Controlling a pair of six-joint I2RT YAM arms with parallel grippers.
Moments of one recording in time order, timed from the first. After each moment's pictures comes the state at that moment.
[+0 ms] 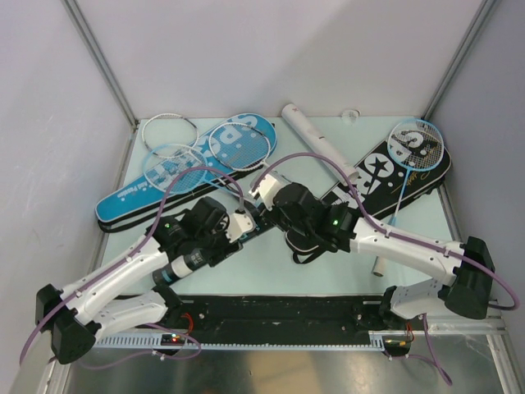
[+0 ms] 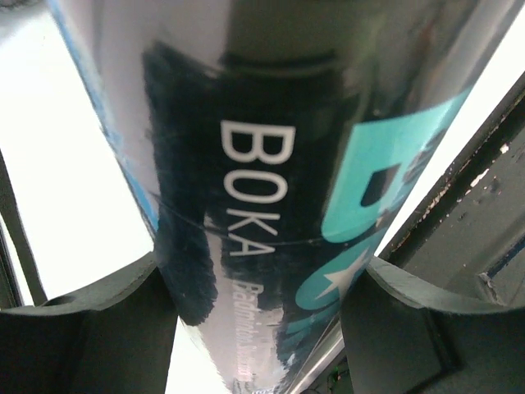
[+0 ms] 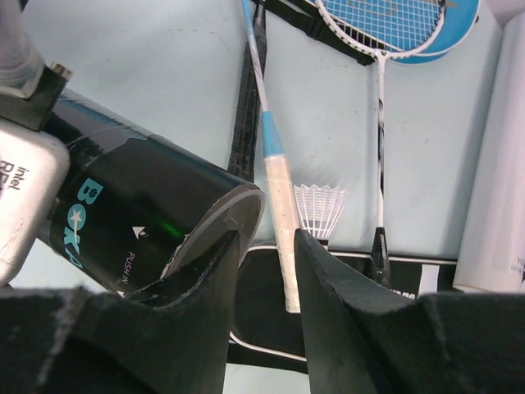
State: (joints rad) left arm -0.76 0.98 0.82 -0.85 0.04 0.35; right arm 1.10 1.37 1.16 -0.38 0.31 -0.11
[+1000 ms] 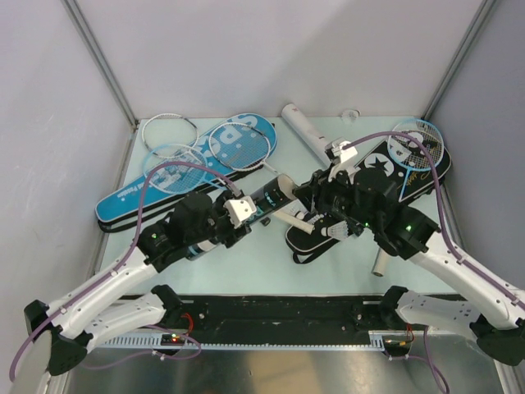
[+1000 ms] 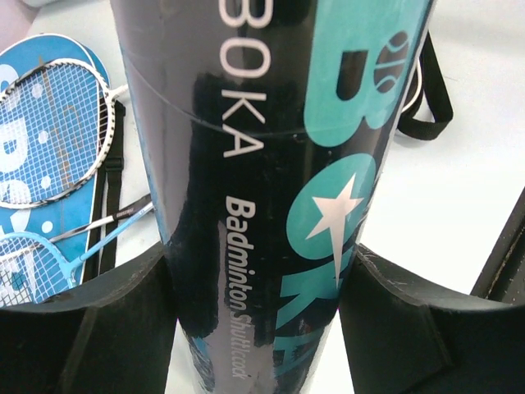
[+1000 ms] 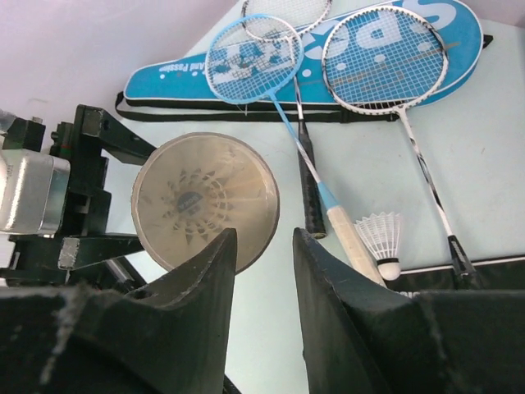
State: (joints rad) left arm -0.78 0.85 0.80 -0.44 0.11 0.37; right arm 0.86 0.98 1.11 -0.34 0.05 0.29
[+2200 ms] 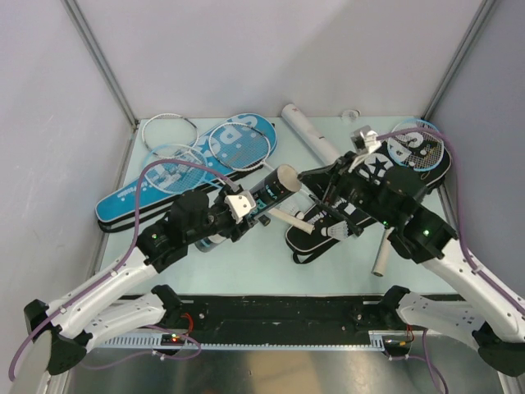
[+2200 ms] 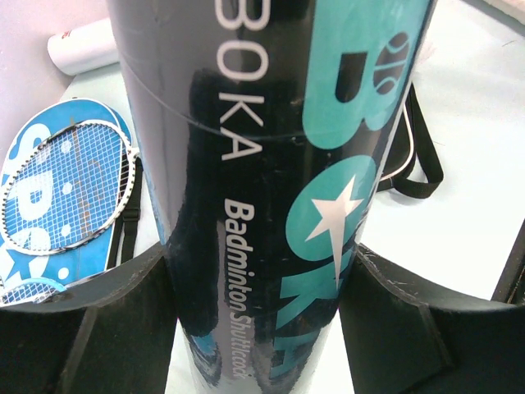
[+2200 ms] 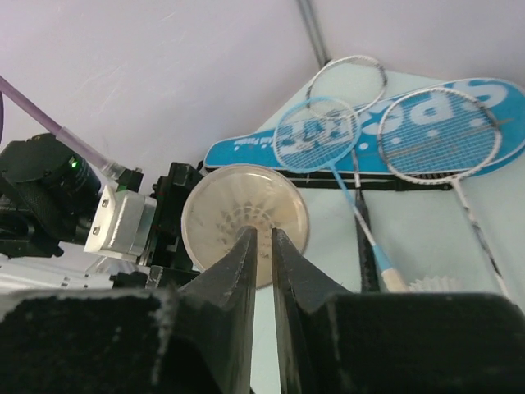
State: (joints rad) left arm -0.79 0.85 0.80 -0.29 0.13 0.35; right arm 0.79 0.88 1.12 -0.20 -0.06 0.41
